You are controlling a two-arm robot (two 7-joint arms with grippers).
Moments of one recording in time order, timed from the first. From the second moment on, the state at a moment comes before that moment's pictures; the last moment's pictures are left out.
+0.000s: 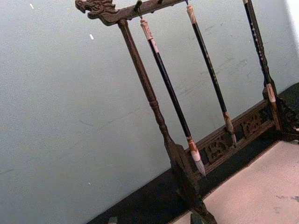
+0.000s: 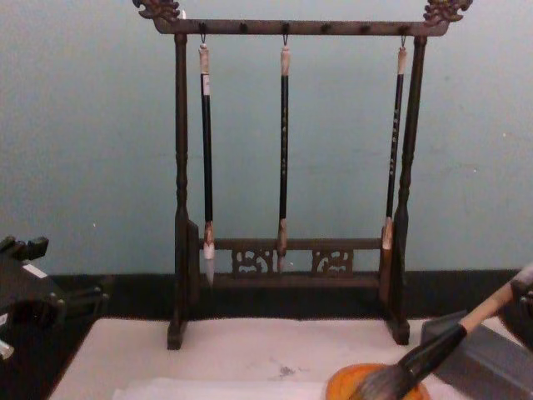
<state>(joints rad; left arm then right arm) -0.20 0.60 0.45 -1.41 -0.25 -0.12 0.03 0.20 0.60 -0.45 -1.41 0.25 -0.12 -0.03</state>
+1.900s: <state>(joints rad) -0.20 0.60 0.45 -1.41 -0.25 -0.12 0.03 0.04 0.39 -0.07 -1.46 1.16 0.22 0.21</state>
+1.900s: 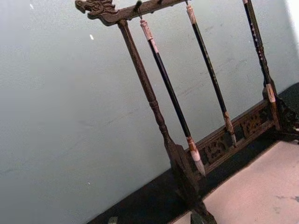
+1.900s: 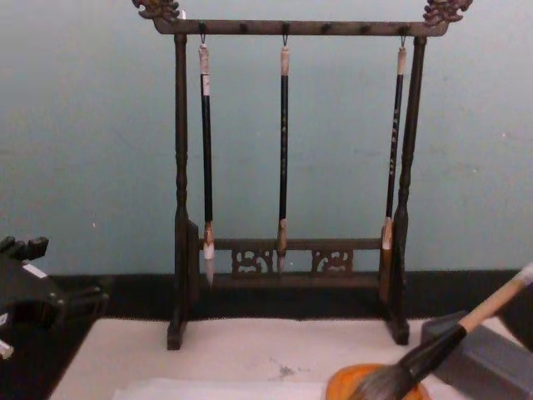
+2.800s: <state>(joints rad) -0.20 0.60 0.45 -1.41 -0.25 -0.12 0.03 0.27 0.33 -0.18 -1.17 1.31 0.29 0.30</state>
